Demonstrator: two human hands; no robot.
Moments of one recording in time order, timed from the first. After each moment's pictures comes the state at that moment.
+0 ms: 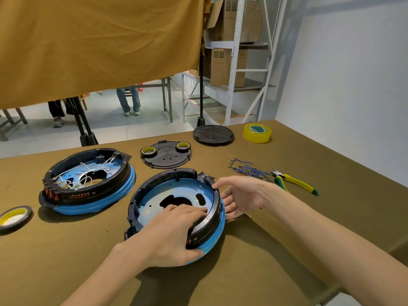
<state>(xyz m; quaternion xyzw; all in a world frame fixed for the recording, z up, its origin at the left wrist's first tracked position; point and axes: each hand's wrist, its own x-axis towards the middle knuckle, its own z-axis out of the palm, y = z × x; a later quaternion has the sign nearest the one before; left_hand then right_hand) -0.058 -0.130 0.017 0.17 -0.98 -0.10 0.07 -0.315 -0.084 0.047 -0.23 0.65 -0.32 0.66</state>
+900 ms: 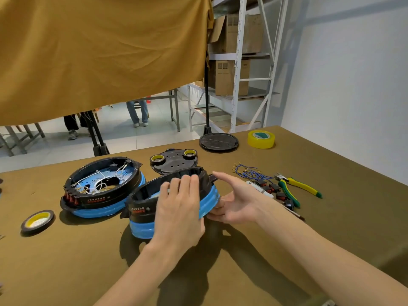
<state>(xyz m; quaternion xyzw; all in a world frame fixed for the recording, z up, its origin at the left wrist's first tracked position) -0.075 -0.091 0.052 0.35 -0.89 0.13 0.24 -0.257 -0.060 0.061 -0.09 0.49 -0.50 0.71</state>
